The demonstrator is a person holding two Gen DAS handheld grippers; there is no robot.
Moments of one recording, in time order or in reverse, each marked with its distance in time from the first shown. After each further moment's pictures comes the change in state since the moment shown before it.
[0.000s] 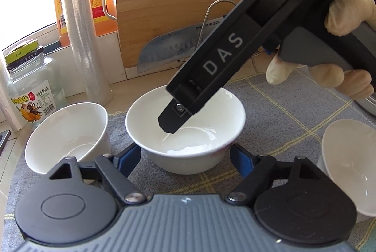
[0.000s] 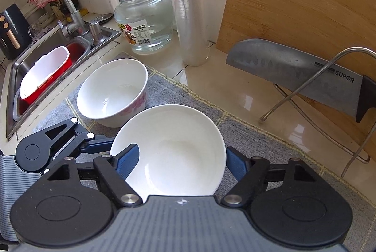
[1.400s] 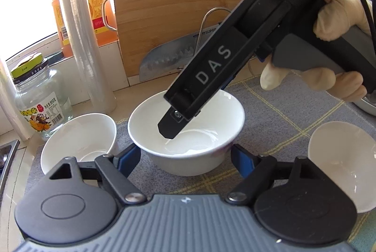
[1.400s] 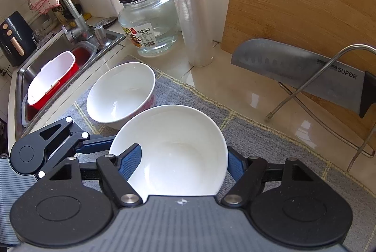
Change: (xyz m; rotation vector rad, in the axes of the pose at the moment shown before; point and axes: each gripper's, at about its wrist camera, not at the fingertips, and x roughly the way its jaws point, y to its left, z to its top) left arm -0.015 -0.005 0.007 0.040 0.008 0.012; right arm -0.009 0.002 0.001 0.043 0.004 0.042
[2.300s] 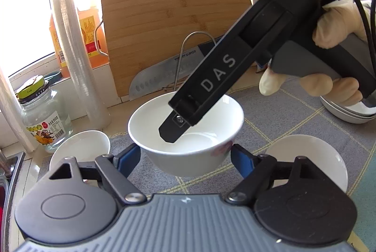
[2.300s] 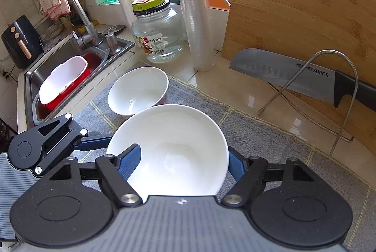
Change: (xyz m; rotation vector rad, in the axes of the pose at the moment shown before) left arm -0.041 -0.026 0.008 0.028 -0.037 -0.020; right arm -0.055 0.014 -0.020 -0.006 -0.042 -0.016
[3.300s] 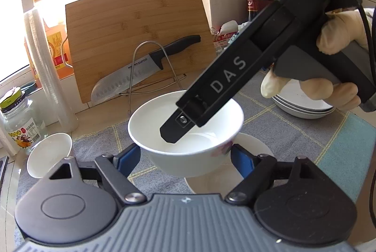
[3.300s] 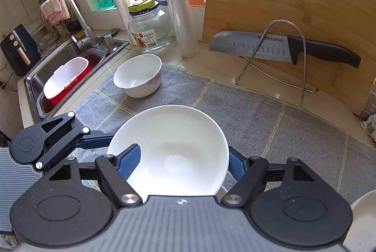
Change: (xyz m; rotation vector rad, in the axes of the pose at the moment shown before) left arm -0.043 -0.048 0.001 0.051 -0.006 -0.109; right arm -0.067 -0.002 -0.067 0.080 -0.031 -0.045
